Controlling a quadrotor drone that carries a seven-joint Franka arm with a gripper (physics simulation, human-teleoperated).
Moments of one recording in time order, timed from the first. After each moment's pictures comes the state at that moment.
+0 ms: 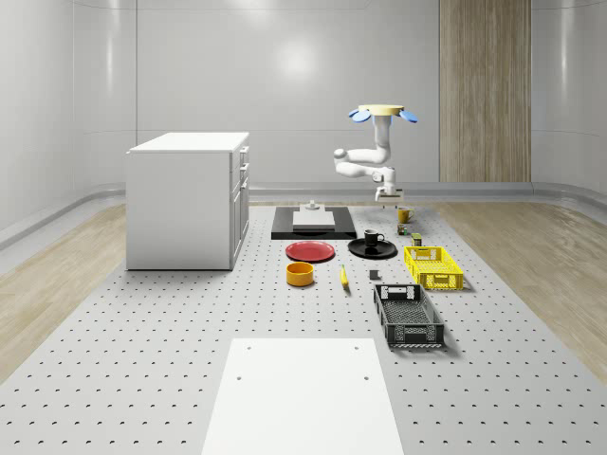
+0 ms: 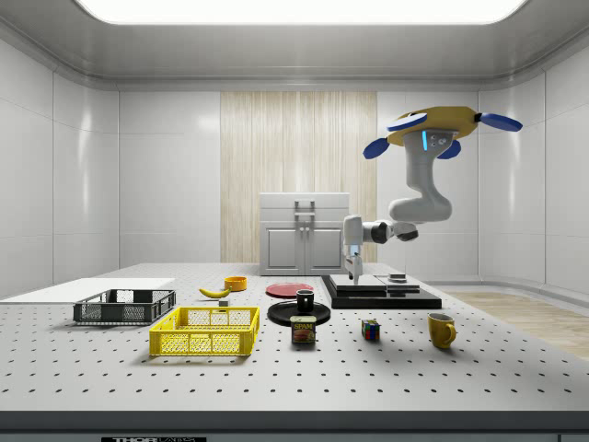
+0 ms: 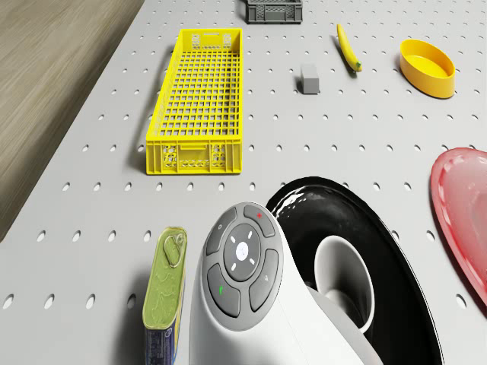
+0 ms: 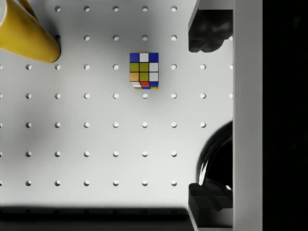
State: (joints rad) arm -1.13 -1.48 1.16 -2.86 -1.99 1.59 1.66
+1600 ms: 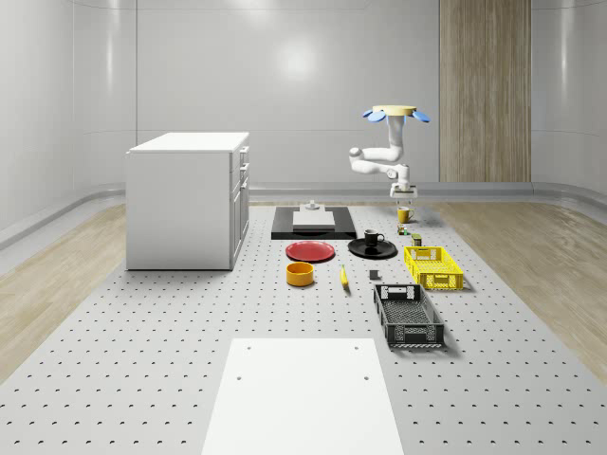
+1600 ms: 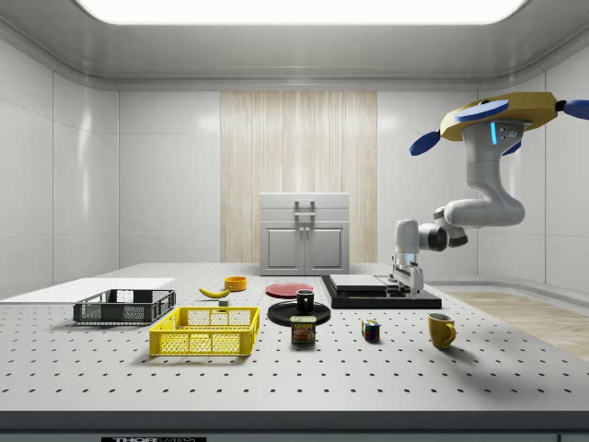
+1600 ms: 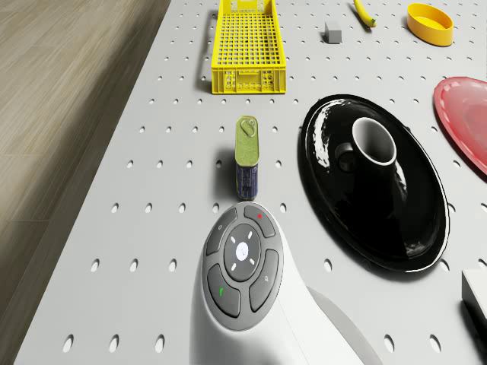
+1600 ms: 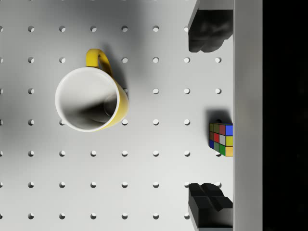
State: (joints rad) arm -1.13 -1.48 1.16 -2.87 -1.99 1.59 1.66
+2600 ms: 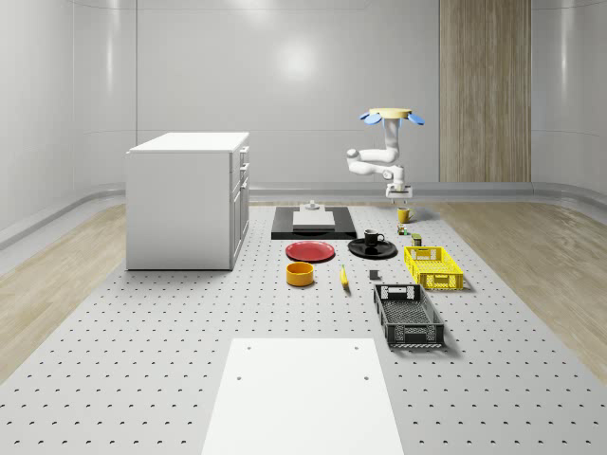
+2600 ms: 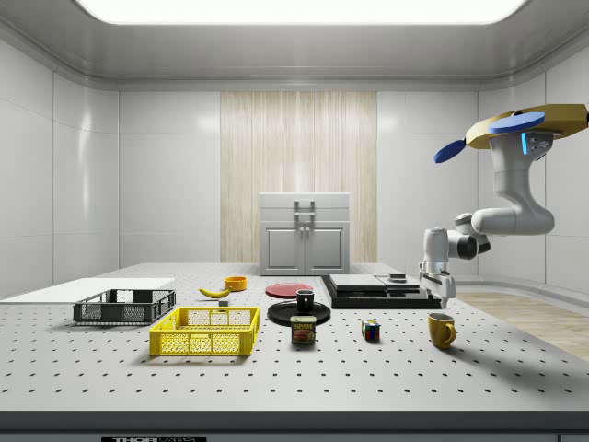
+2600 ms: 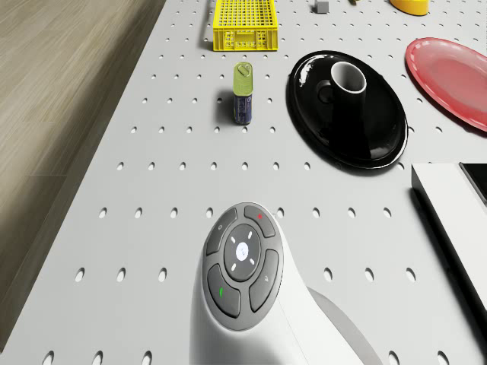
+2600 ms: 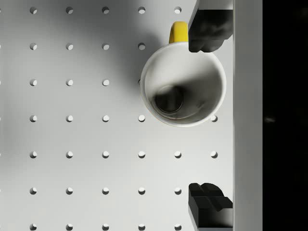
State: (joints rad) arm -1.13 -1.47 1.16 -2.87 -1.99 1.59 1.66
